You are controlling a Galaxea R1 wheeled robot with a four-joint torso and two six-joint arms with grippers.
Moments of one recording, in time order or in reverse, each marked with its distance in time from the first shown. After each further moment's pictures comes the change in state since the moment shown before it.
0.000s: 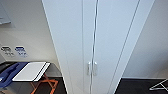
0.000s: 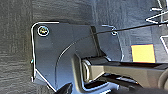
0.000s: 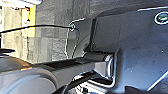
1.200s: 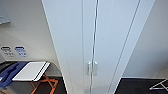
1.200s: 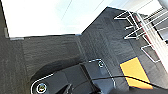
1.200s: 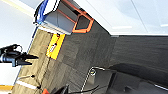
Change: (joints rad) left arm -0.264 -0.316 0.423 0.116 0.025 0.004; right arm 0.354 -0.353 0.536 -0.008 -0.005 -0.002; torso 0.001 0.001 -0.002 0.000
